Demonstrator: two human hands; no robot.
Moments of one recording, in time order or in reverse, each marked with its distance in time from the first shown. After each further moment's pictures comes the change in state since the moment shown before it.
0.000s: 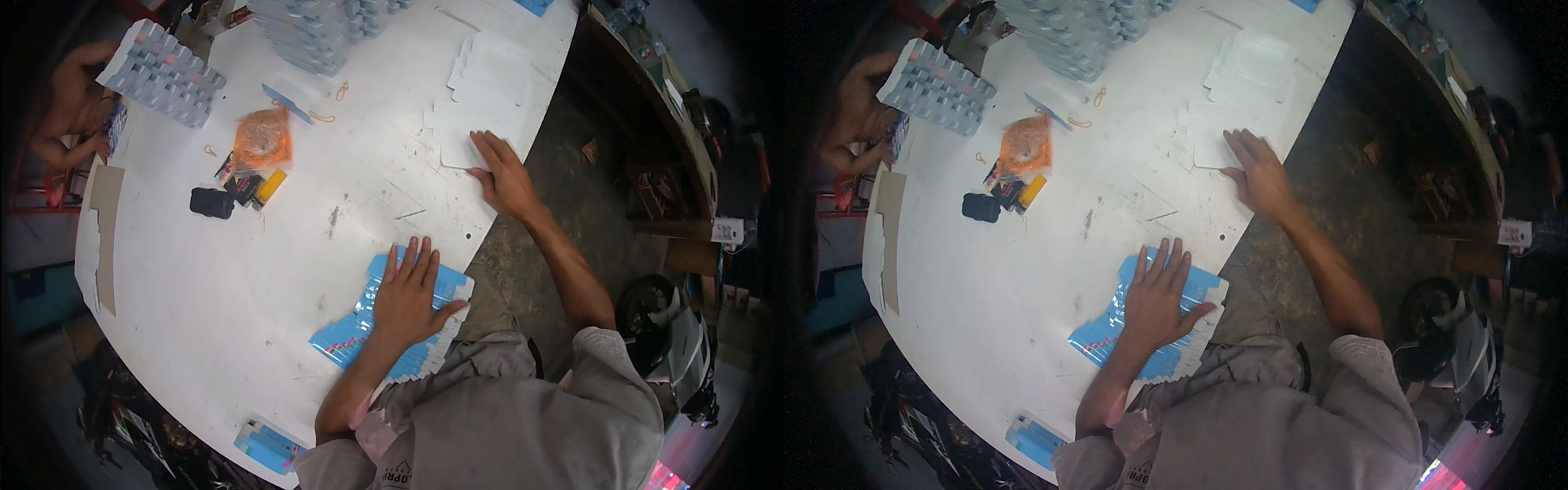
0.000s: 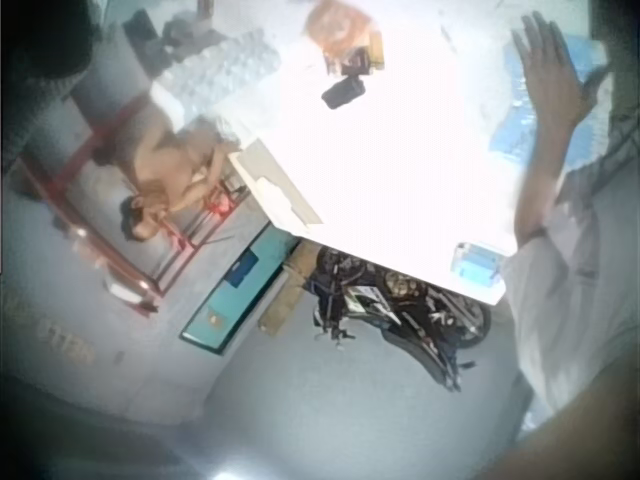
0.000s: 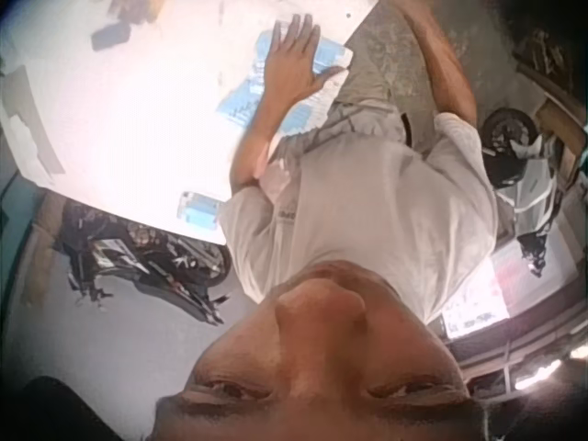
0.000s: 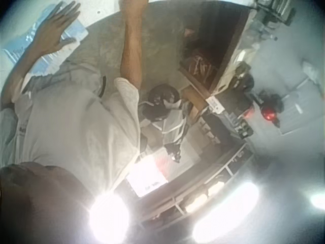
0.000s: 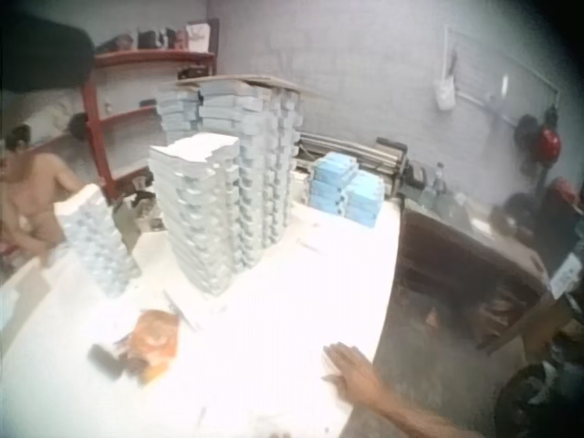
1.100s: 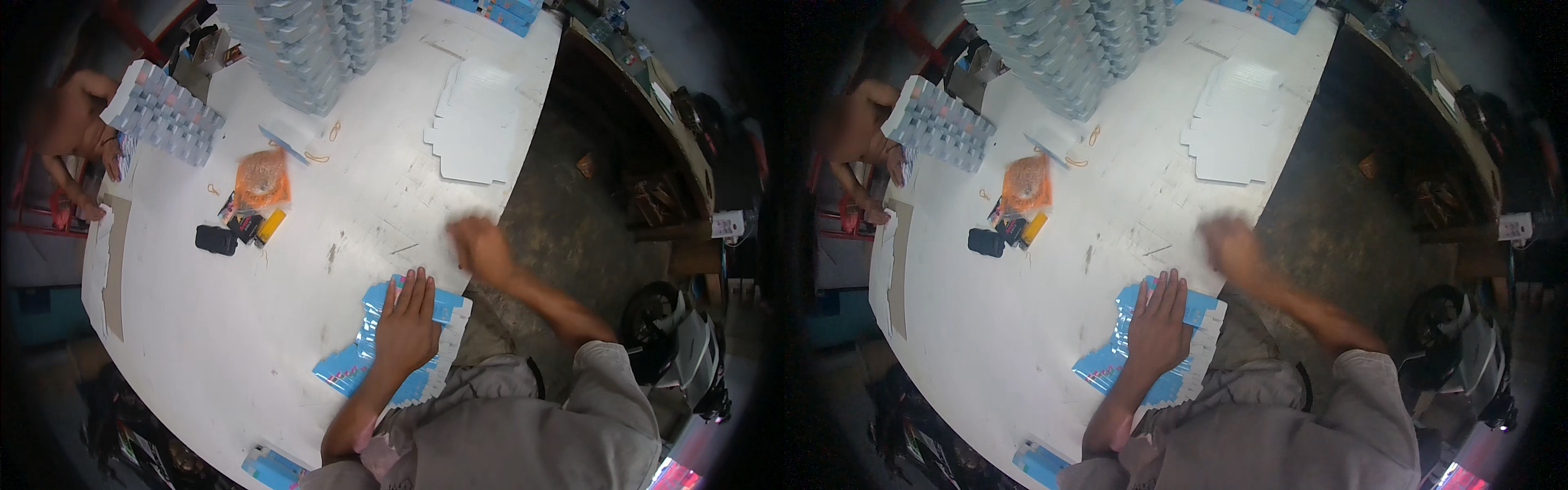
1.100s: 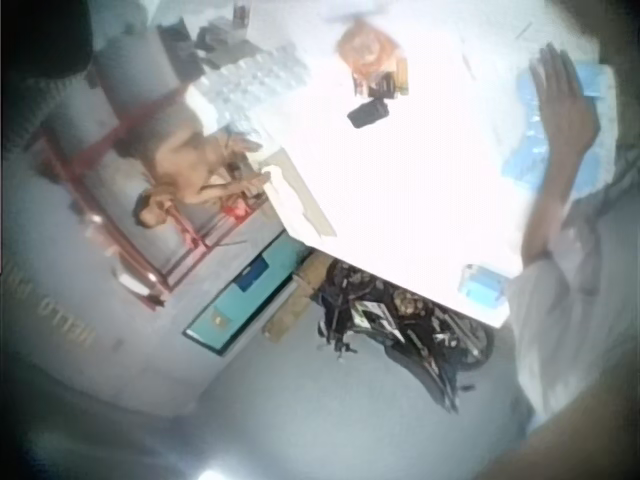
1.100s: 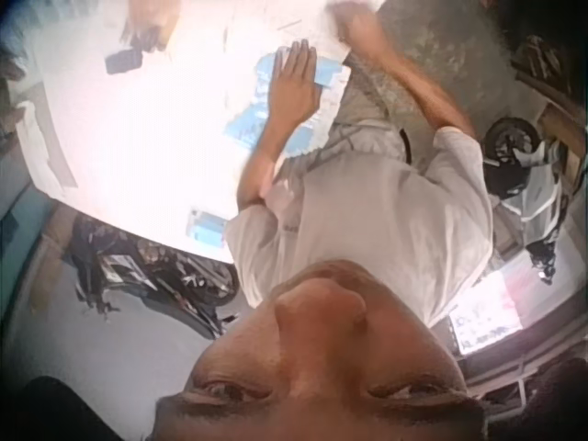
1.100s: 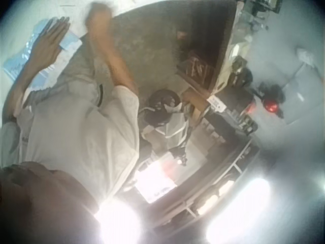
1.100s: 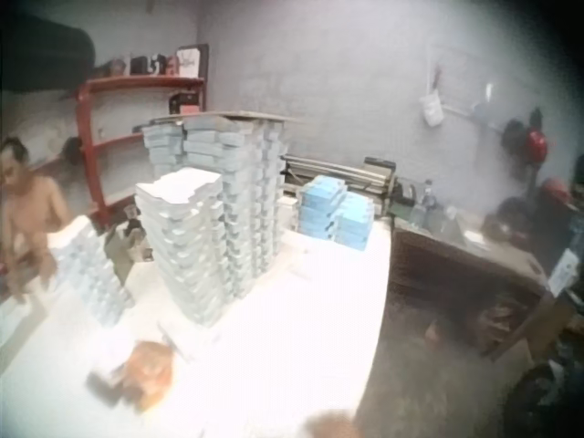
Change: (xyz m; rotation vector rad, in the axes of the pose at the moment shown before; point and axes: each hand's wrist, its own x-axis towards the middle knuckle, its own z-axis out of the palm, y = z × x) left_hand 0.001 -0.001 0.012 0.176 -0.003 0.003; right_hand -0.050 -0.028 0.013 0.206 -0.420 0.086
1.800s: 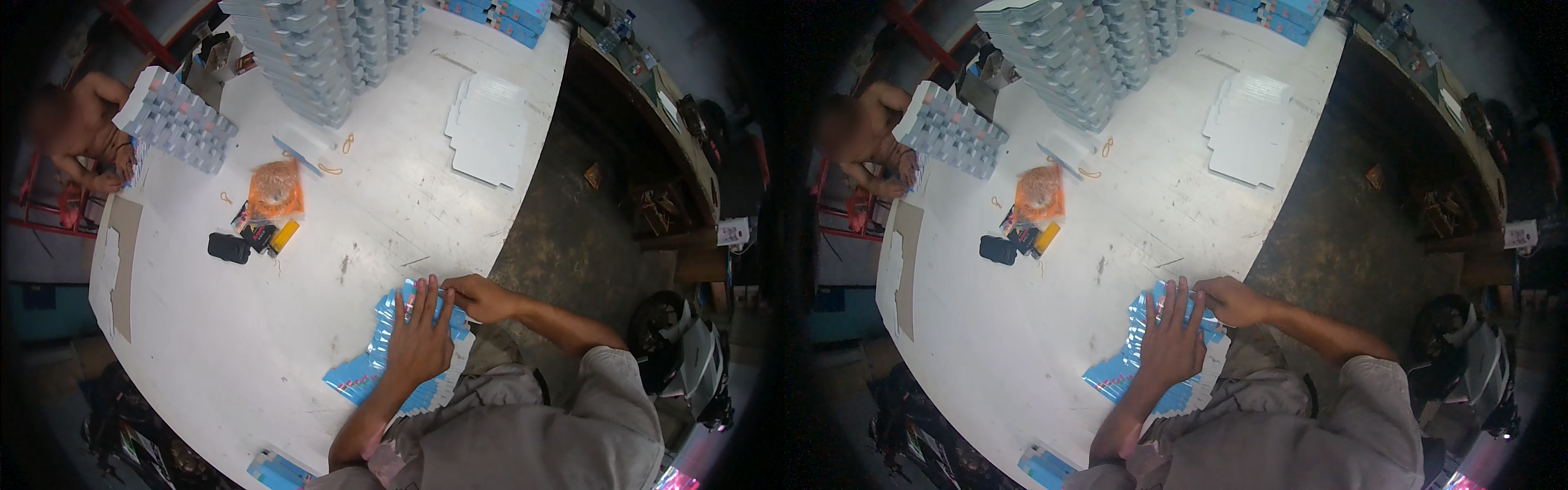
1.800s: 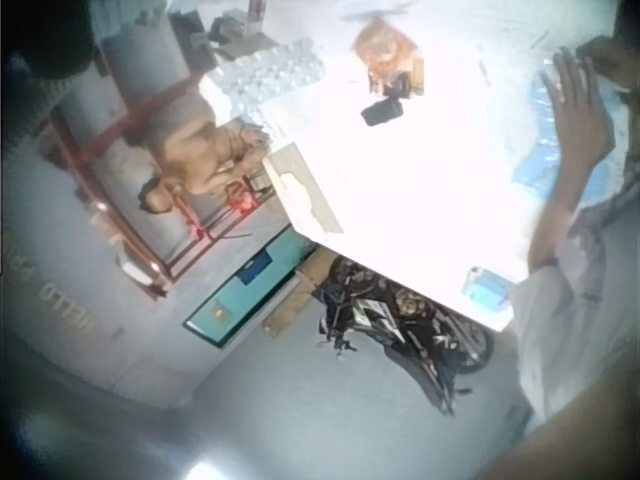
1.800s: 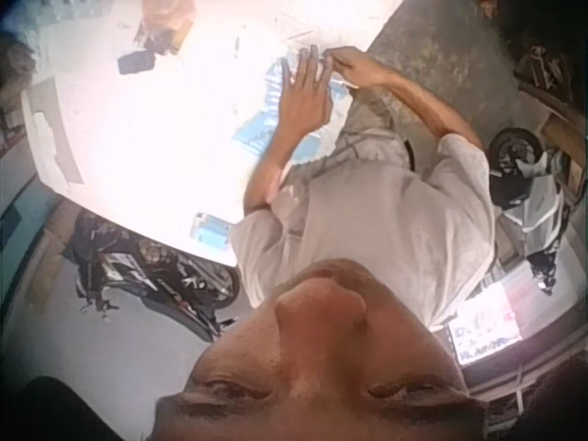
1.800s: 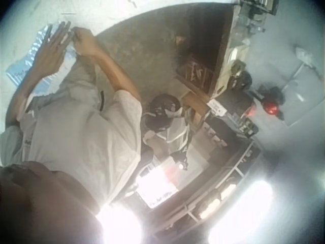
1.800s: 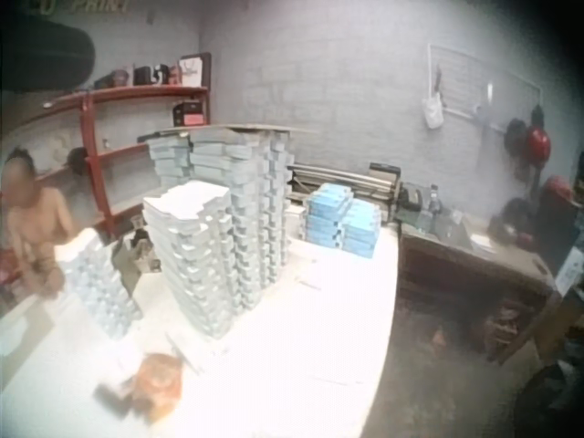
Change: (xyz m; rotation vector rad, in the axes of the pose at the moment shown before) left_hand 0.003 0.006 -0.010 -0.002 -0.001 0.045; right_hand -0.014 -0.038 -0.017 0.826 -0.455 0.027
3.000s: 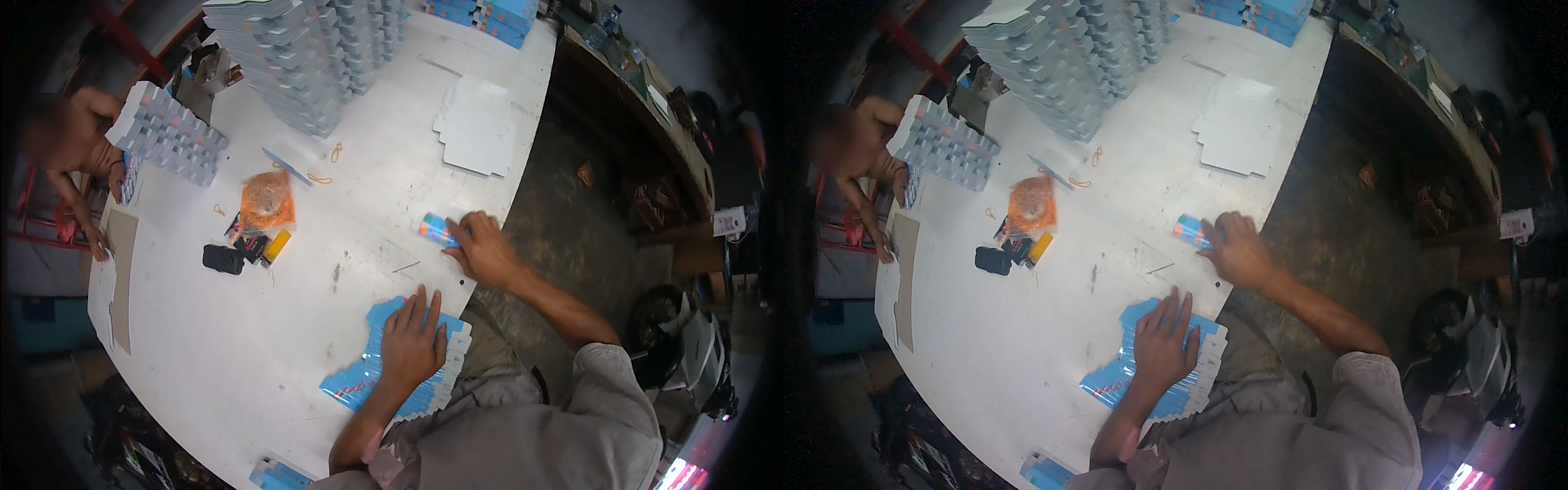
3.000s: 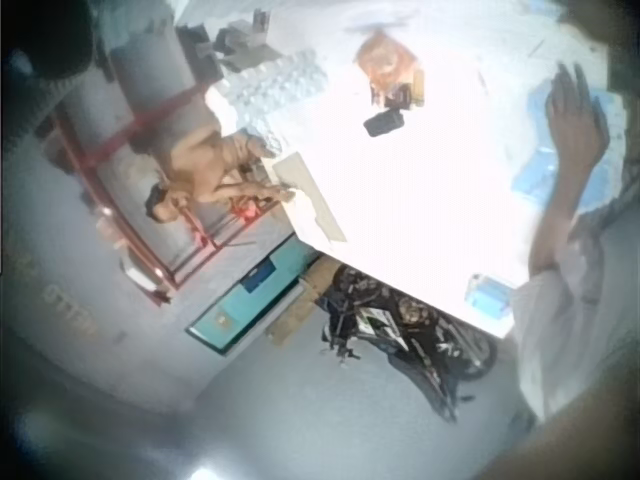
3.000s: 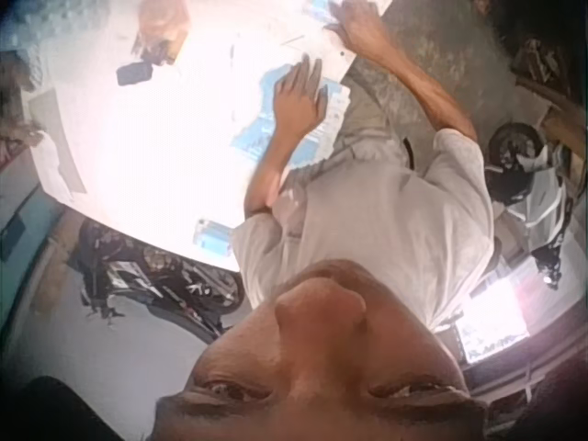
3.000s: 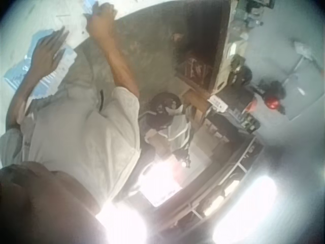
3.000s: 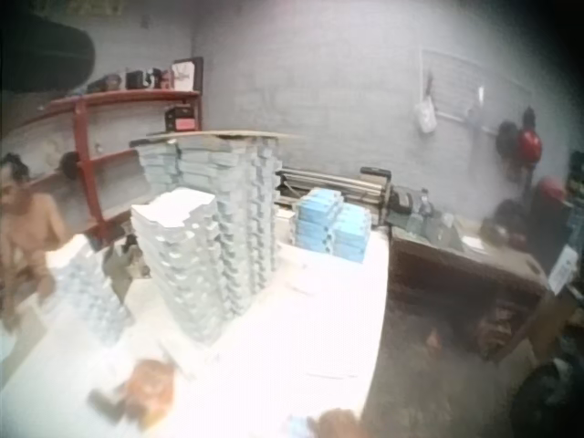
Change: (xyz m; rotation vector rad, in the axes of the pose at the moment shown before) left_hand -0.002 0.000 0.013 -0.250 0.108 -0.146; right_hand 0.014 -0.002 -0.043 -0.760 0.469 -0.161
